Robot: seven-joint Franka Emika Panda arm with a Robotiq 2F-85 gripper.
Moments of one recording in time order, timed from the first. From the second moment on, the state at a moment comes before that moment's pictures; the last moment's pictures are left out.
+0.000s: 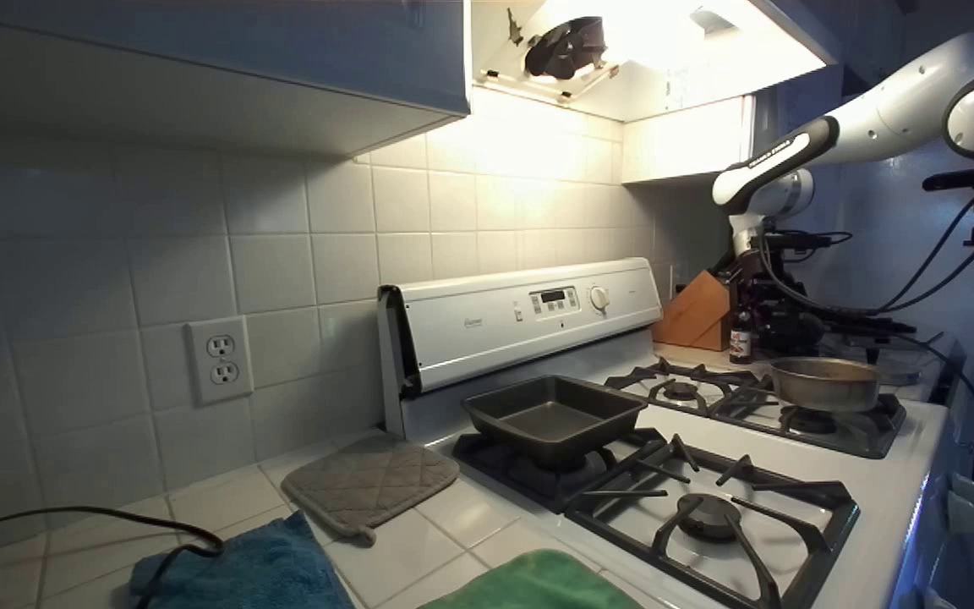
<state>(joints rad) -0.28 0.80 -0.31 -1.15 0.30 1.48 0.08</state>
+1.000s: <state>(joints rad) -0.20 0.52 -0.43 -1.61 0.18 1.97 0.28</state>
